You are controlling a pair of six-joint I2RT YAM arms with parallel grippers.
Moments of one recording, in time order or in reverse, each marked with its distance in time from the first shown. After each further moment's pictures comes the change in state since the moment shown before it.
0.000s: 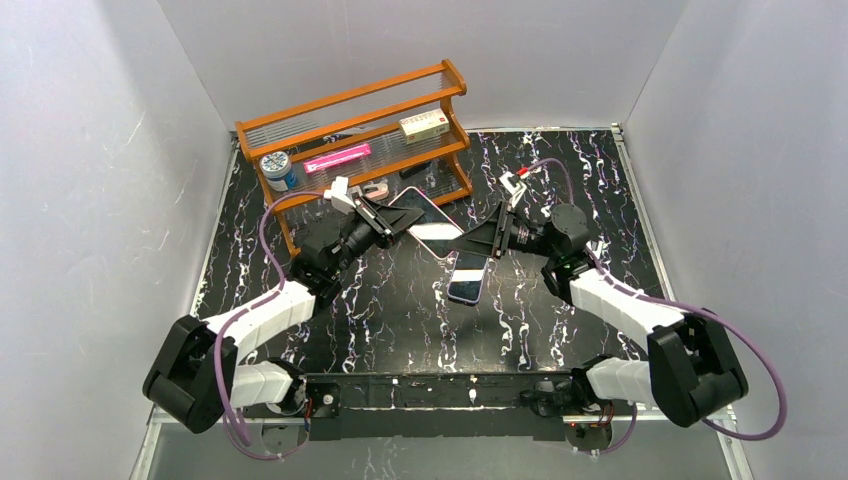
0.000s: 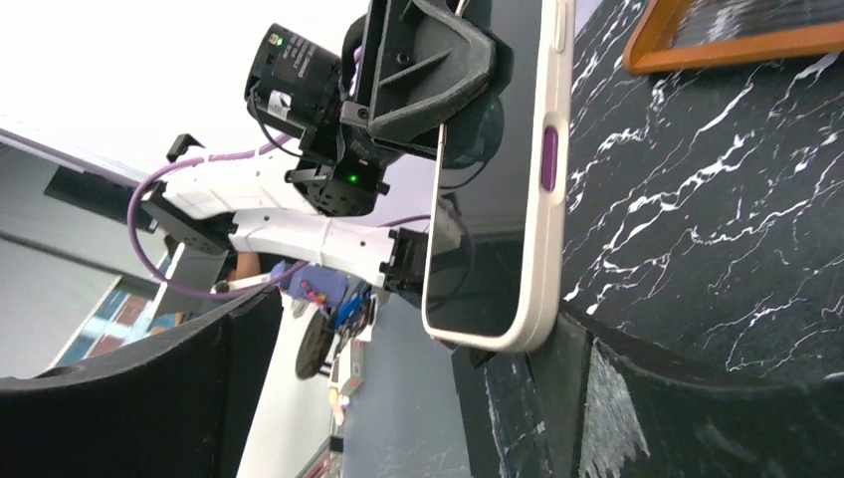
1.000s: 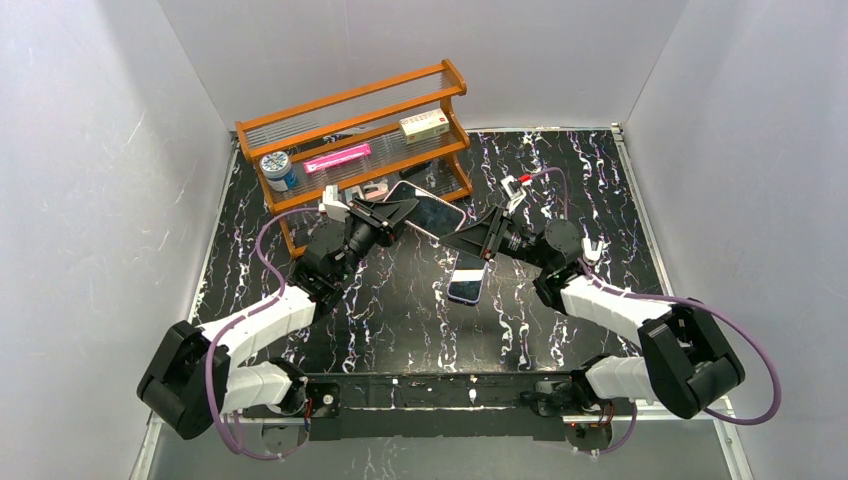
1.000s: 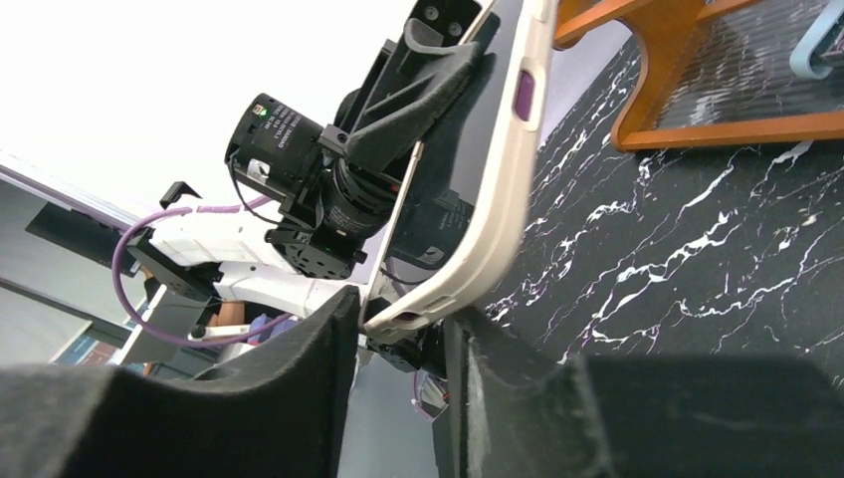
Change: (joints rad) left arm -0.072 -0.050 -0.009 -0.022 -0.259 -0.197; right arm 0.089 0.018 -0.079 0.196 0.244 -0.006
